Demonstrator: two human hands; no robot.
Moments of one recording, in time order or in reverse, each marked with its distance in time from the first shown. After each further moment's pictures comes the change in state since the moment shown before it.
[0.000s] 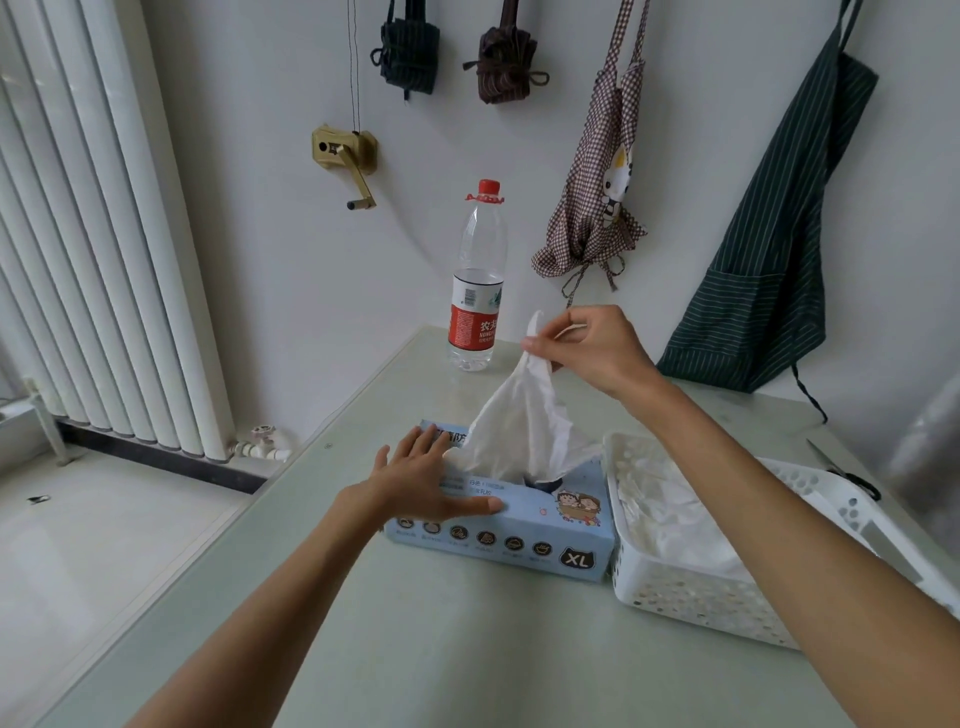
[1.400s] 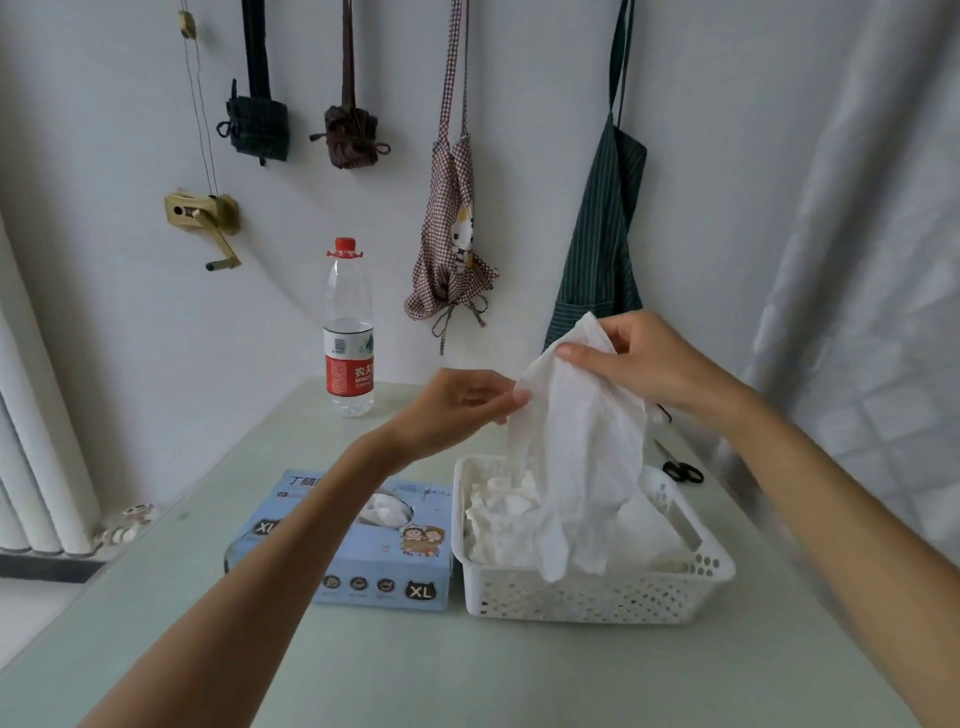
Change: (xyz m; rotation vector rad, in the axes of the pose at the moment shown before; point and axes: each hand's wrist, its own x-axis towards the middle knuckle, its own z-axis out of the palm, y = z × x) left_hand -0.027 0.187 -0.065 -0.794 0.164 0.752; right_hand -0.093 -0.017 -0.182 -0.241 0.066 -0.017
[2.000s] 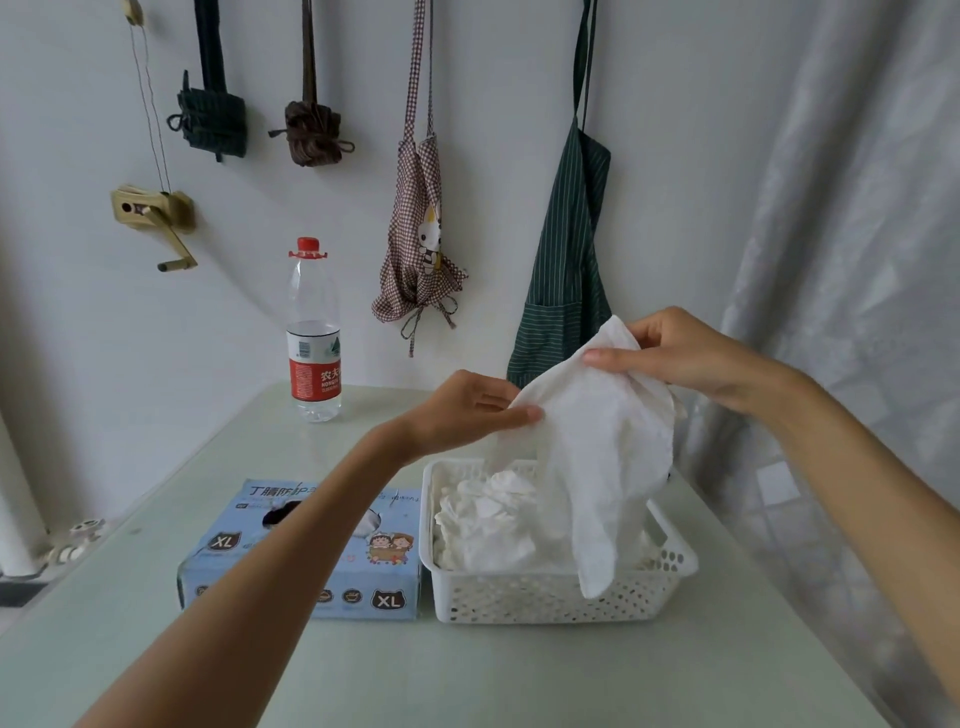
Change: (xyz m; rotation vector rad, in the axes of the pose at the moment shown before) left_hand 0.026 0.006 0.027 -0.040 -0.146 -0.045; right_hand -0.010 0.023 -0.049 0.117 -0.112 0.169
